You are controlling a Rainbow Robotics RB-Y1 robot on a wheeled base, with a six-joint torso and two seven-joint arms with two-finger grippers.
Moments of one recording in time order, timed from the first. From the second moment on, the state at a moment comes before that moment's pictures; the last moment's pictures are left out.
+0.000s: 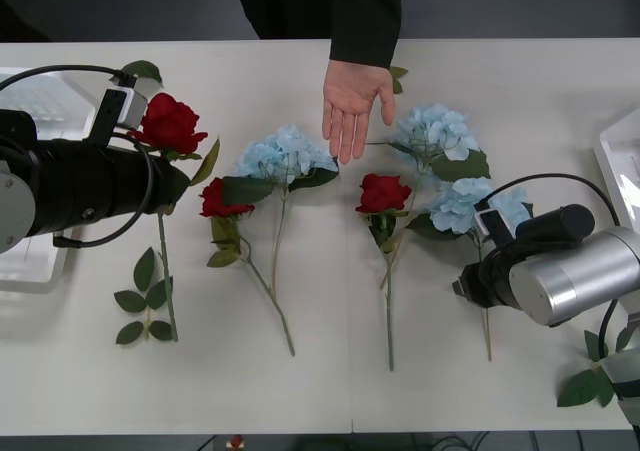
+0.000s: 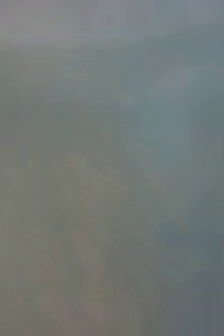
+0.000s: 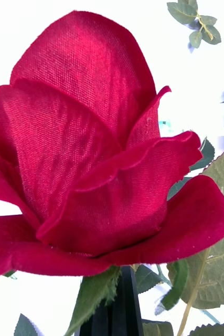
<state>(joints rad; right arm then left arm) -0.09 -0.46 0.22 -1.82 -0.29 1.30 1.48 -0.18 0.49 0.07 -2.11 0.74 1.33 -1.58</state>
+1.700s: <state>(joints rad) -0.01 -0.39 -0.24 -2.31 -0.59 1.06 1.87 -0.18 0.49 0.07 -2.11 0.73 1.33 -1.58</state>
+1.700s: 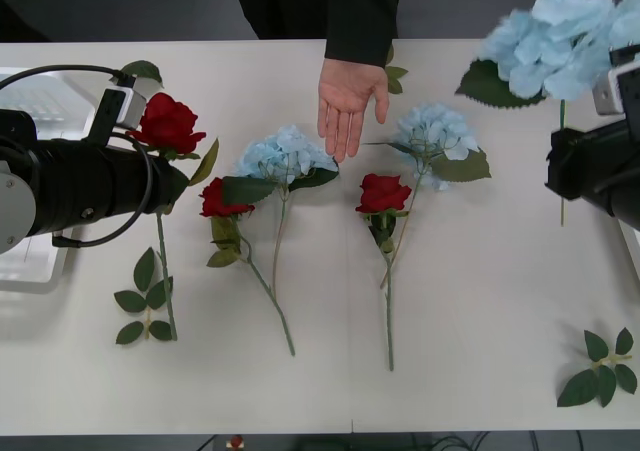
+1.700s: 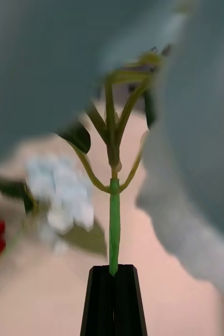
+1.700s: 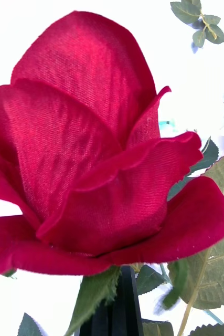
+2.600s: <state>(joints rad) -0.41 -0.34 -0.16 -1.97 -0.93 0.62 2.14 -0.18 0.49 0.07 -2.11 0.73 1.33 -1.58</state>
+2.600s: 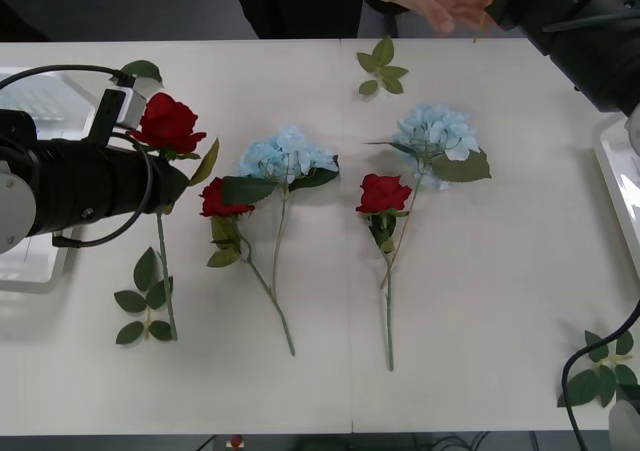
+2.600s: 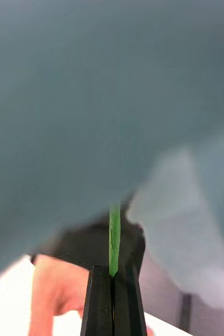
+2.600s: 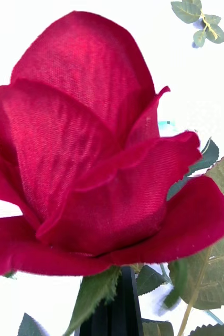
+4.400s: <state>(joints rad) -0.31 -0.38 -0.37 -2.16 -1.02 1.53 1.78 -0.22 0.49 -0.06 -2.11 1.20 1.03 -1.59</state>
